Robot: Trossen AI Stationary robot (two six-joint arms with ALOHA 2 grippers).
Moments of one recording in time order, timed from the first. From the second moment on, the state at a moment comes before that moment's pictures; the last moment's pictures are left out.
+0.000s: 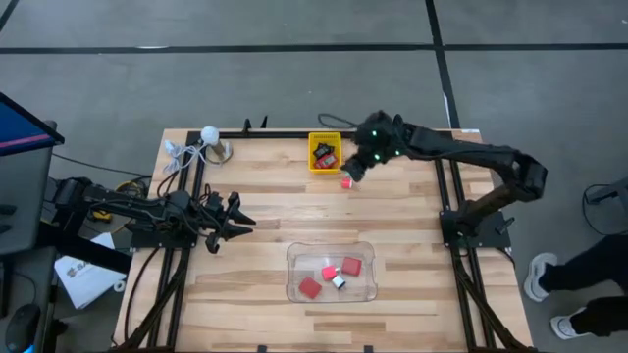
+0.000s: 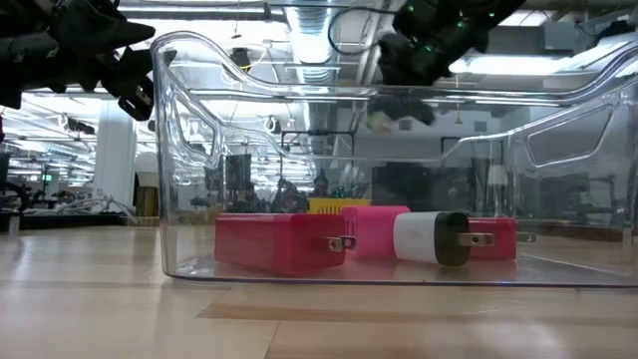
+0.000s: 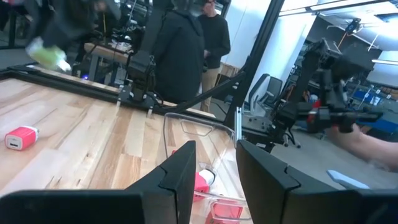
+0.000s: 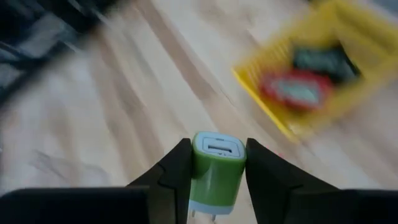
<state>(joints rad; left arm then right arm) -0.10 0.51 0.01 0.60 0.07 -0.34 -0.46 1.46 1.12 -0.47 -0.23 0.31</state>
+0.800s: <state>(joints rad) -0.10 0.51 0.01 0.56 0.06 -0.27 -0.70 2.09 1.75 -0.55 -0.47 0.27</state>
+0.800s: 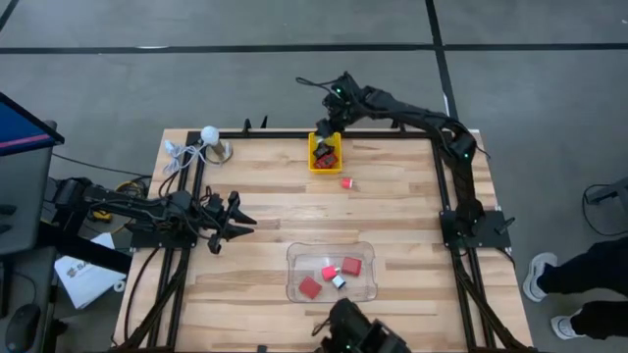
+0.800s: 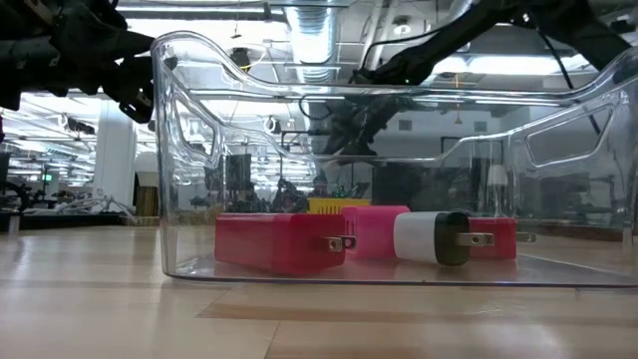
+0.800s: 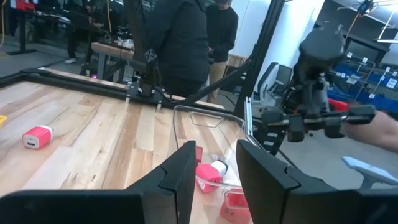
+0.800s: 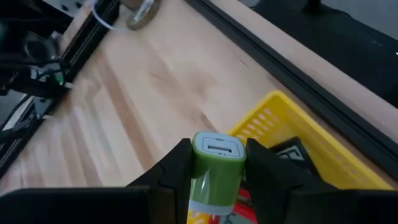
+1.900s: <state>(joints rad) -0.10 0.51 0.01 0.56 0.06 -0.27 -0.56 2.09 1.76 -0.97 -0.42 0.16</state>
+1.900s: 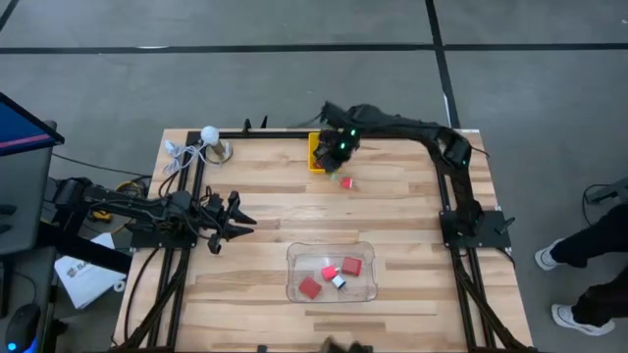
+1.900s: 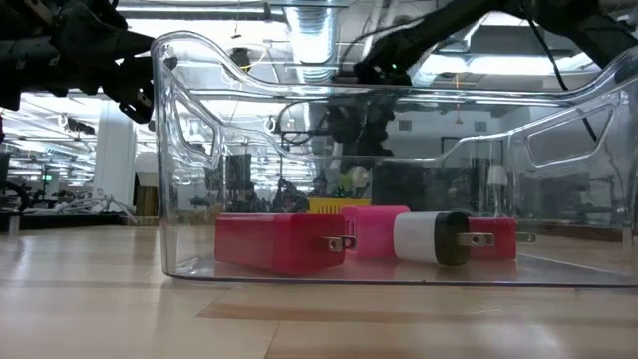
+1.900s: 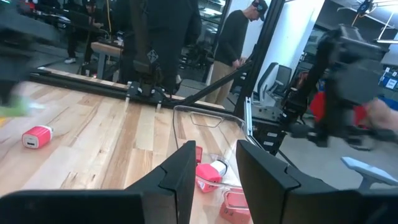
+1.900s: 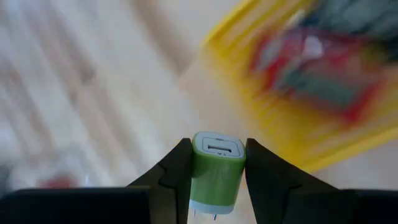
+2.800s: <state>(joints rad) -0.10 0.53 0.01 0.57 0.06 -0.30 0.30 1.98 1.73 -0.97 -0.11 0.49</state>
